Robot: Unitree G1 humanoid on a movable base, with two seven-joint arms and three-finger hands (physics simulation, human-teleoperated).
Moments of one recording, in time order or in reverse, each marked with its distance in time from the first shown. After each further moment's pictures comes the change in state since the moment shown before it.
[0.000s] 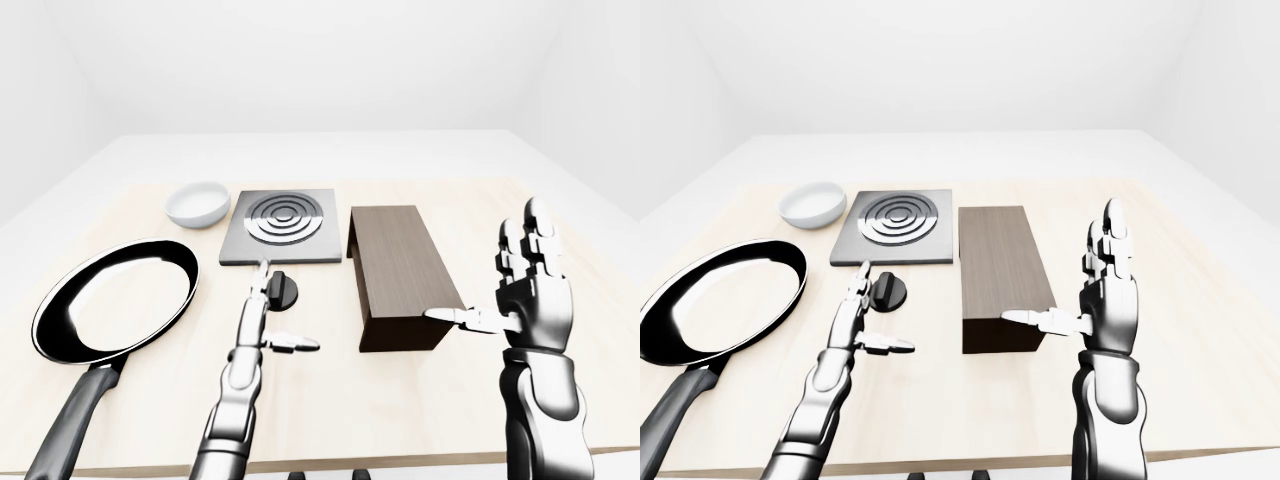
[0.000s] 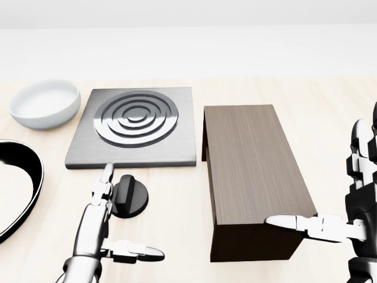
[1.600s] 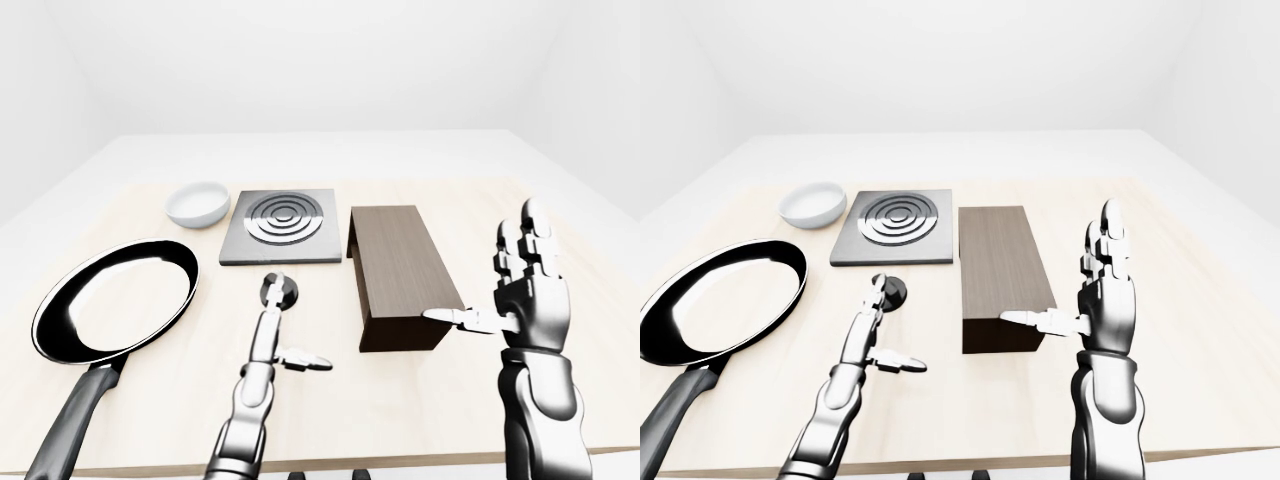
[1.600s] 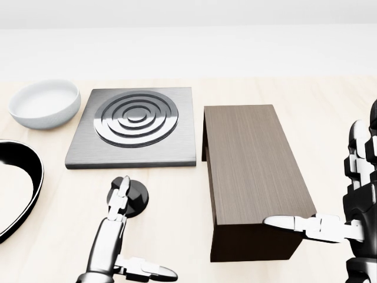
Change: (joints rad) left arm 0.083 -0.026 -0.079 -0.018 0.056 -0.030 0.008; right arm 0.003 0.002 0.008 0.004 -0.003 0.000 -0.002
